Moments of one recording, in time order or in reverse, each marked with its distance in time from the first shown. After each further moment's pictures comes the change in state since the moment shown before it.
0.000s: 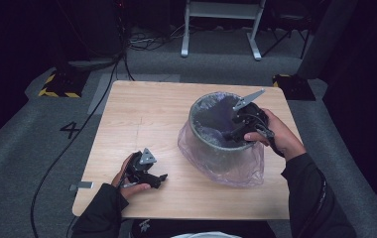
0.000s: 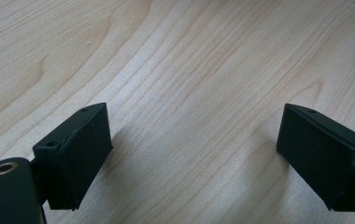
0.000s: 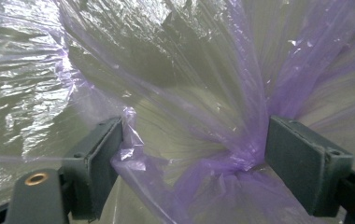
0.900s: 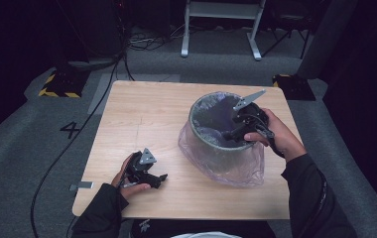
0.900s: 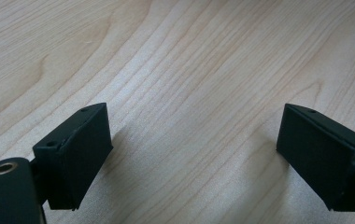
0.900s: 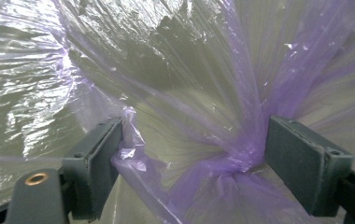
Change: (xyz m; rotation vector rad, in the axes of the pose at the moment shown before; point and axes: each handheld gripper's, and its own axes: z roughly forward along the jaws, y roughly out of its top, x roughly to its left) left arm 0.000 0.000 0.000 0.002 0.000 0.001; right arm 0.001 -0.001 -0.001 -0.017 -0.015 0.004
